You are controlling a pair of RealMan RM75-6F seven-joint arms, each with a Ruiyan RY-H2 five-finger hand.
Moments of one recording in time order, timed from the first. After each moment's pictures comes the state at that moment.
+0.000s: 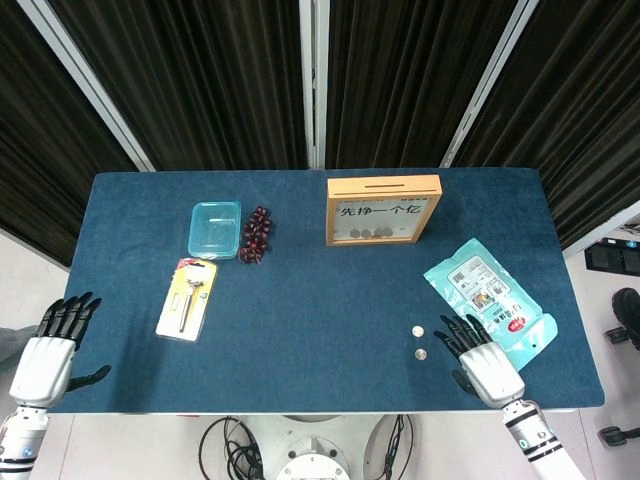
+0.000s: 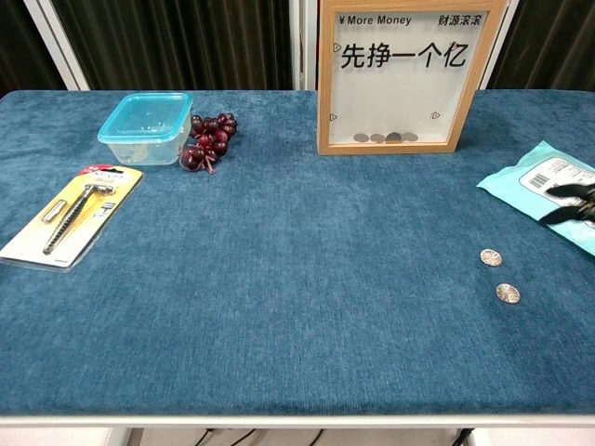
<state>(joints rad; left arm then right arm) -0.09 -1.22 0.02 -1.48 1.61 1.53 -0.03 0.19 -1.35 -0.06 -1.52 -1.69 1.24 -0.24</state>
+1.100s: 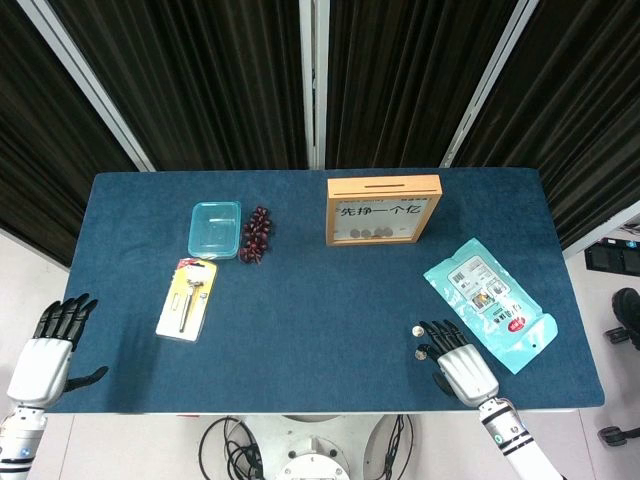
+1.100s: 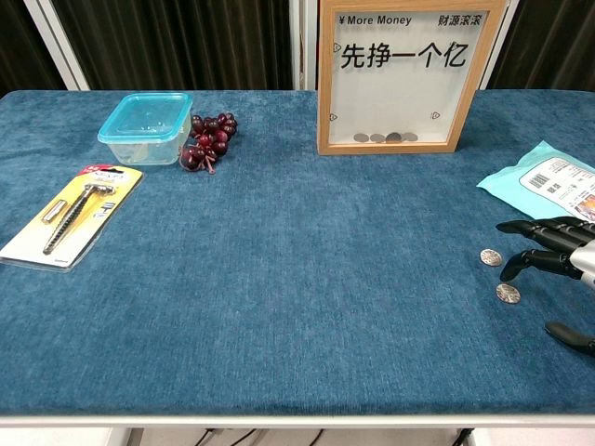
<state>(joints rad) -0.09 -1.23 0.02 -1.44 1.60 1.52 -0.06 0.23 -1.51 -0.08 -1.35 -1.67 1.23 -0.20</state>
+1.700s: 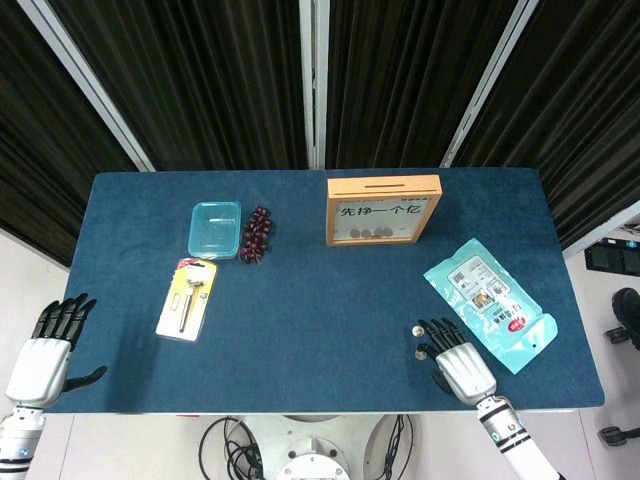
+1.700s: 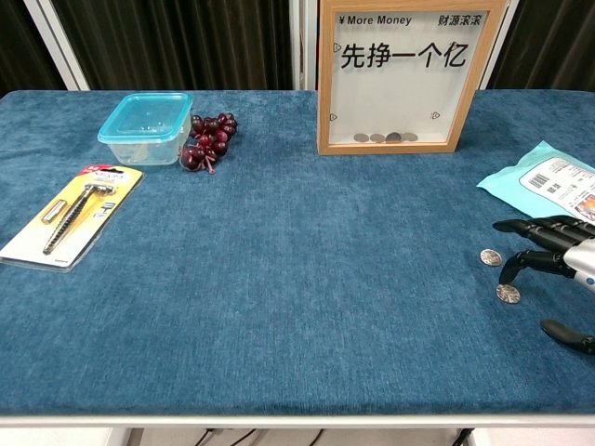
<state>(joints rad) -0.08 -1.23 0.02 -1.44 1.60 1.52 -0.06 0.24 -1.53 -0.09 -1.32 -1.66 1.24 -0.20</state>
